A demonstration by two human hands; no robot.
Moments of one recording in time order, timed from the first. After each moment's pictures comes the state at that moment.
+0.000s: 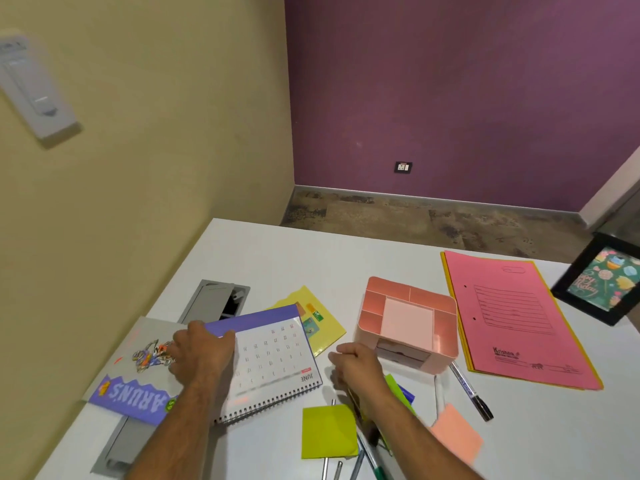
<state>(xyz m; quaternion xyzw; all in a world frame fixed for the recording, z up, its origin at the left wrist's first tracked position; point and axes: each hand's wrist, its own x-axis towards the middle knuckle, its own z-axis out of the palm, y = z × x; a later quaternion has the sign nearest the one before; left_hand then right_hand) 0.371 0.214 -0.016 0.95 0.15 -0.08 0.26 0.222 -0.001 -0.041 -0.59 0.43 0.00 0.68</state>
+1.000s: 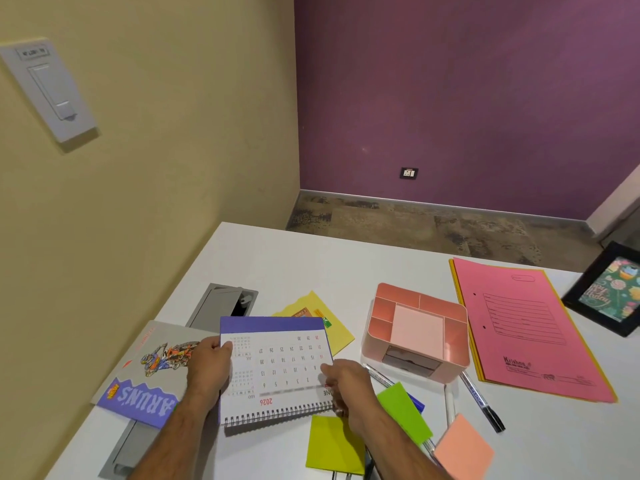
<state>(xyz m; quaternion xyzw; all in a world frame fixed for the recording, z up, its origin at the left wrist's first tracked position) 0.361 0.232 -0.020 0.83 0.13 -0.16 0.51 0.229 0.031 -0.049 -0.52 0.45 0.03 0.73</state>
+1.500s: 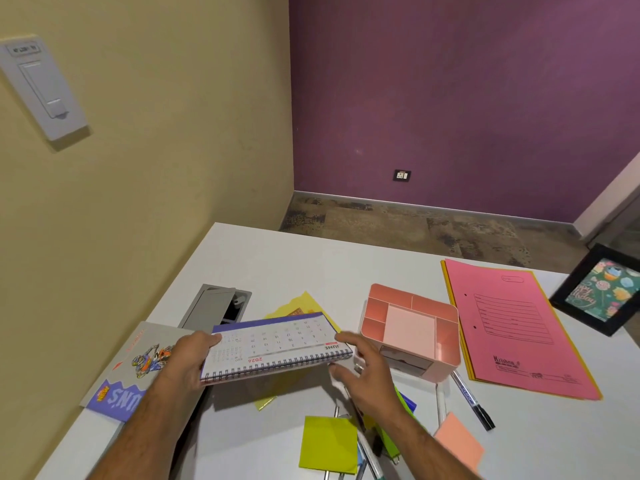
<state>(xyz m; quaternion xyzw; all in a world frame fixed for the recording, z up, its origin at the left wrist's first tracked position) 0.389 0.239 0.007 0.73 0.24 -0.29 0.57 0.205 -0.007 -0.028 -0.78 0.21 -0.12 0.57</state>
